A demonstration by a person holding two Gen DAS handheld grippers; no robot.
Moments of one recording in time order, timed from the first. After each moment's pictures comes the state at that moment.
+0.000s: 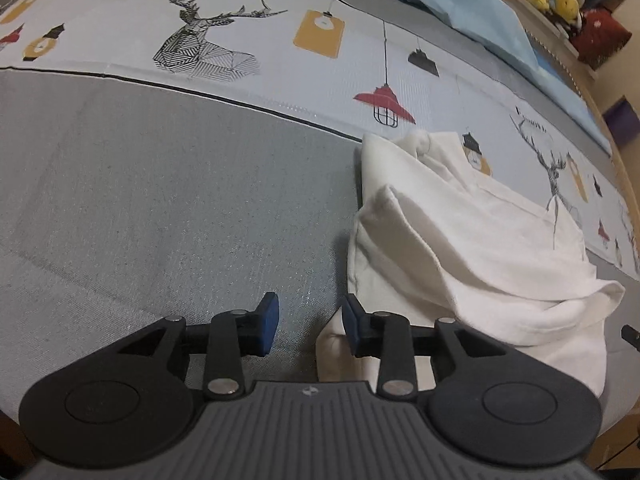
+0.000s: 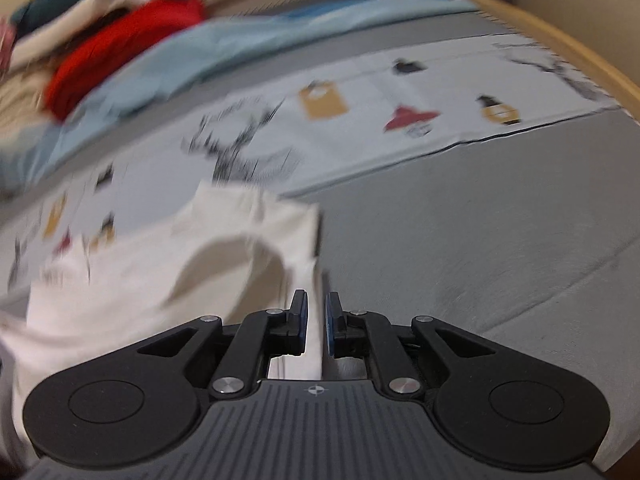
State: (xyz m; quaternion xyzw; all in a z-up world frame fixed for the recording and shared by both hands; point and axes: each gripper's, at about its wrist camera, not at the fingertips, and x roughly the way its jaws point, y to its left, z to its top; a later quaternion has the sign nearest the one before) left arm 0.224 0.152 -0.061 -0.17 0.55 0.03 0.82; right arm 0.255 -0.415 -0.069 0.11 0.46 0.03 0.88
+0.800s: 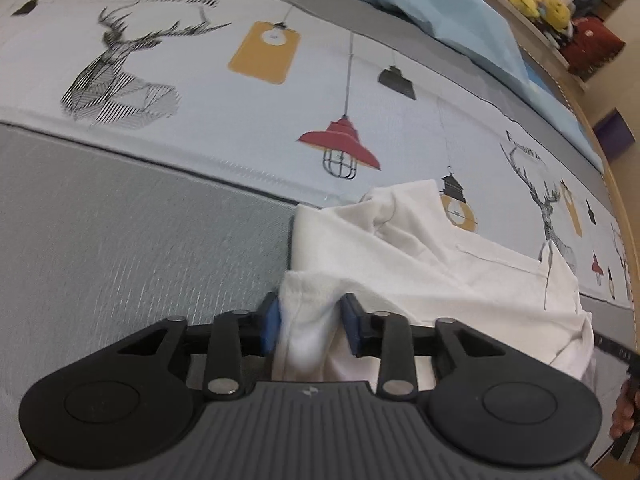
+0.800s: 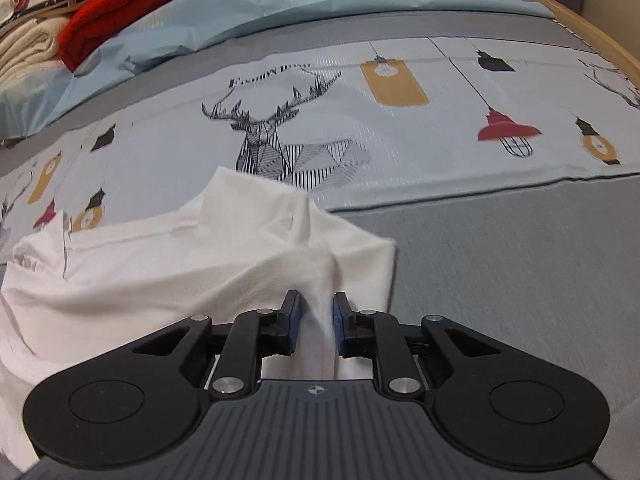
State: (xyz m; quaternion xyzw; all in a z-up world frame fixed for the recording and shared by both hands) left arm 0.319 0.121 -0.085 -0.19 0.53 0.01 0.83; right arm 0.352 -0.377 -0.108 0.08 0.47 0.06 0.88
